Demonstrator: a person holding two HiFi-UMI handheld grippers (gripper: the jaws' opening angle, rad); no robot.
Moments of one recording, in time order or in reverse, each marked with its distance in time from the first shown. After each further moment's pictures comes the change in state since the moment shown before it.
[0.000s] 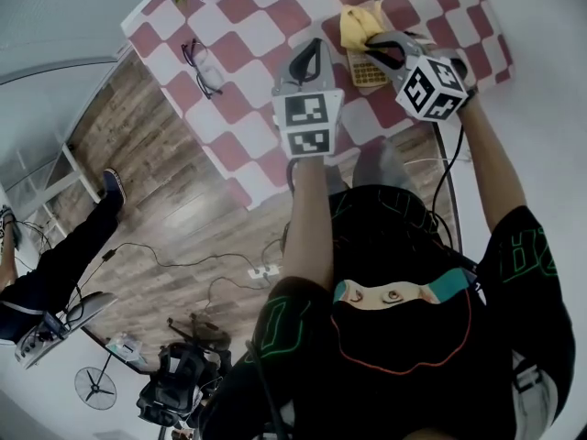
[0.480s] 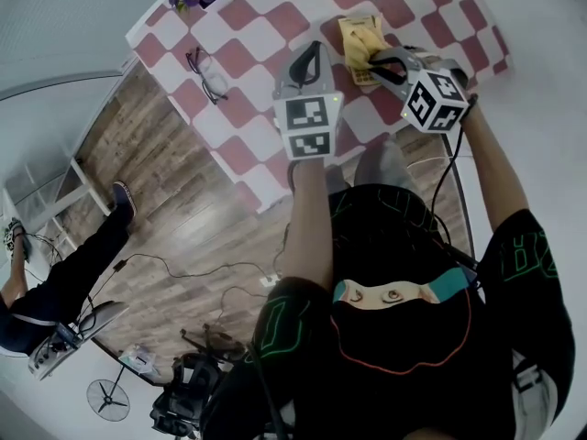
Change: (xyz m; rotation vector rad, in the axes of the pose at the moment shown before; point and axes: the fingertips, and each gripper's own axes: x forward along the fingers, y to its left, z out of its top) left arm -0.010 -0.004 0.008 0.047 -0.024 -0.032; right arm -0.014 0.038 0.001 0.002 0.015 0.046
